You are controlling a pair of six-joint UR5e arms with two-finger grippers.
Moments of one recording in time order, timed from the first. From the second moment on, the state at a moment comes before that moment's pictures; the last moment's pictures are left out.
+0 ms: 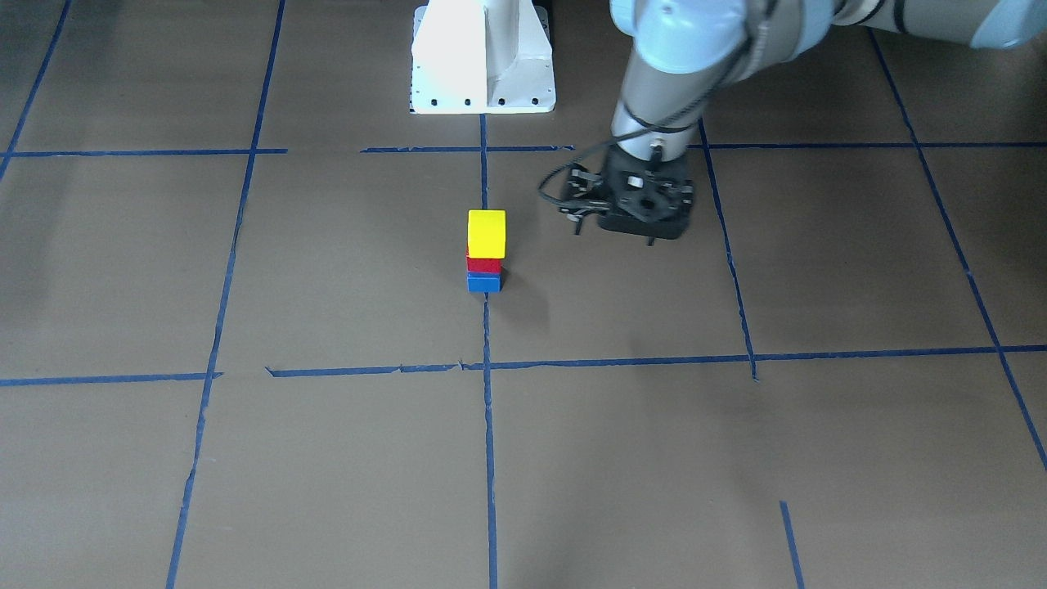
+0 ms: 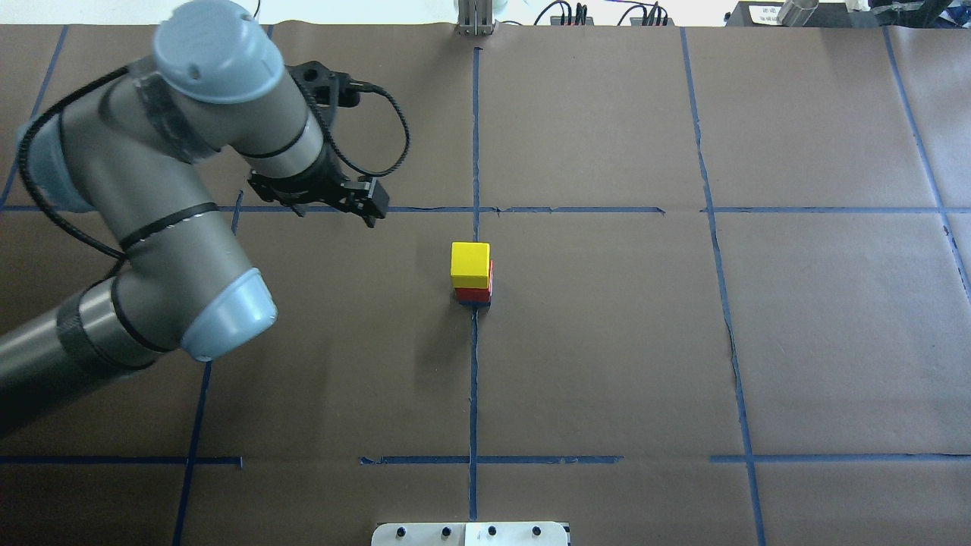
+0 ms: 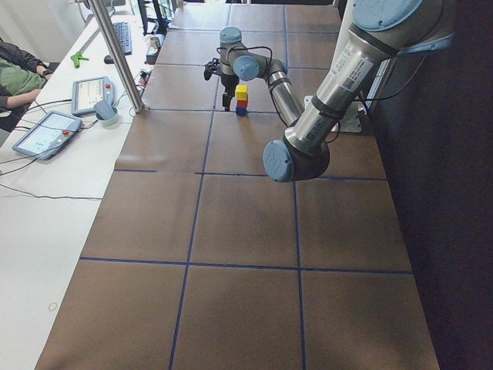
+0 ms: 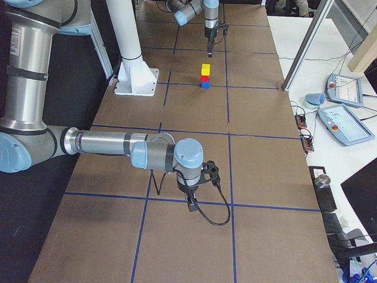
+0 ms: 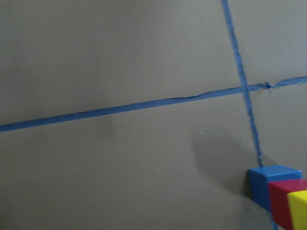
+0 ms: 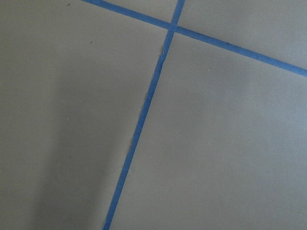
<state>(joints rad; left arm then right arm) -0.79 -2.16 -1.85 -1.41 -2.06 -0.80 1.61 -1.79 1.79 -1.62 2.31 -0.37</state>
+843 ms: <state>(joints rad) -1.35 -1.59 -1.91 -1.43 -2.33 -0.06 1.61 -1.74 1.76 -1.62 2.33 -0.22</state>
